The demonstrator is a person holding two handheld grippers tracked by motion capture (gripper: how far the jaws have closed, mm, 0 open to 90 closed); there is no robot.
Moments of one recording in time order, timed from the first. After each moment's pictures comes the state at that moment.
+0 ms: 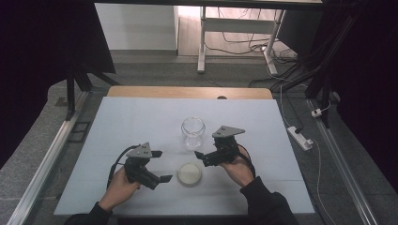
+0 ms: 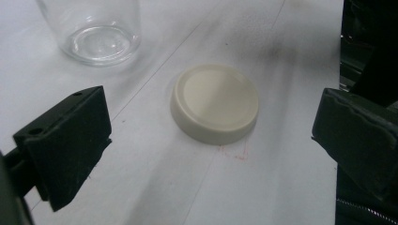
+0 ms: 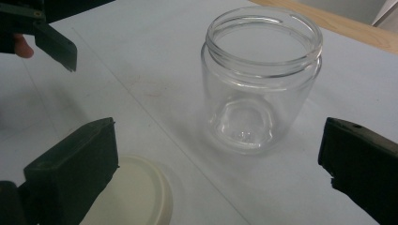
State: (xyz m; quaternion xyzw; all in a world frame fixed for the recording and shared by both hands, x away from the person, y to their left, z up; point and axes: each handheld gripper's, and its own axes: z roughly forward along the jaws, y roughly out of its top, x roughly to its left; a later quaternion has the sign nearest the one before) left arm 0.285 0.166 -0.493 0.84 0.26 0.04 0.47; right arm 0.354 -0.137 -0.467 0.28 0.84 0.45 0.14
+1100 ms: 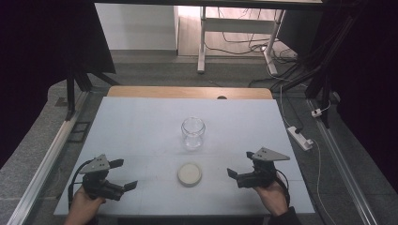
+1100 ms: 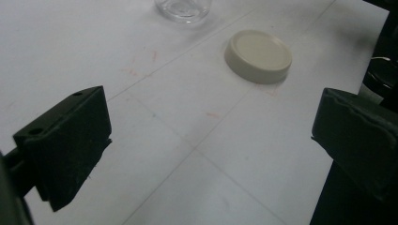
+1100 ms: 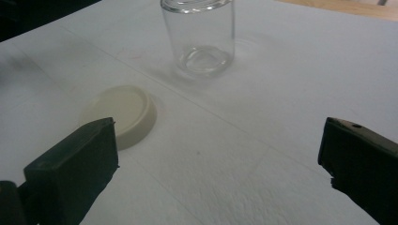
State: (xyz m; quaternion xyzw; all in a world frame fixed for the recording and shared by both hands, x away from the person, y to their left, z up) left arm 0.225 0.257 -0.499 0.80 0.36 0.10 0.47; right arm 0.290 -0.239 -0.471 0.35 0.80 0.47 0.16
